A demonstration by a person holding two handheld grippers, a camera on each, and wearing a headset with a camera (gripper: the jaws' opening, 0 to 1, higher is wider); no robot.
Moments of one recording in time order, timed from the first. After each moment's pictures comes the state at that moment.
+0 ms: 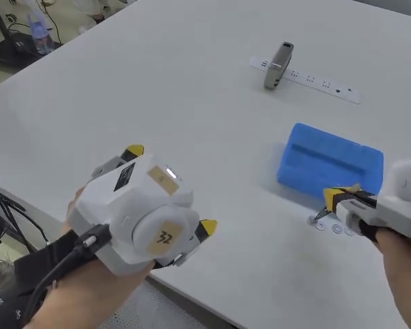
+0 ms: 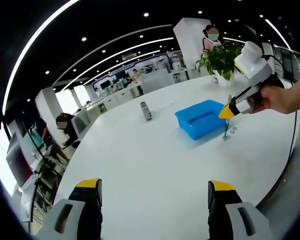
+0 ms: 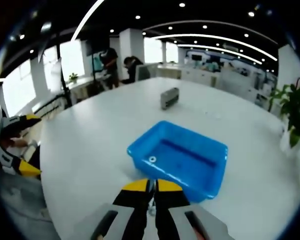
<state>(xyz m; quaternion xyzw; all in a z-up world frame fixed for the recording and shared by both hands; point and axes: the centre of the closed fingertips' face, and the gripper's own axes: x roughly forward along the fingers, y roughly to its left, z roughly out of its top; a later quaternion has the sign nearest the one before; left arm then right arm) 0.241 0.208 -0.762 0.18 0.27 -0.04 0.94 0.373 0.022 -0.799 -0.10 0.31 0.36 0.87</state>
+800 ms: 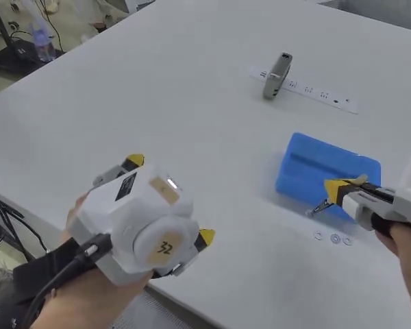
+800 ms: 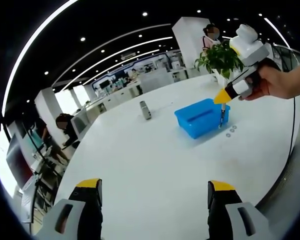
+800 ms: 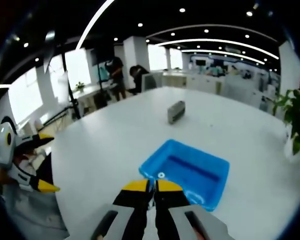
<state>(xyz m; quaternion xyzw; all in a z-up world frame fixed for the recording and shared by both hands) 0.241 0.208 -0.763 0.19 0.28 -0.04 0.94 0.371 0.038 -0.753 -0.07 0.28 0.39 0.87</state>
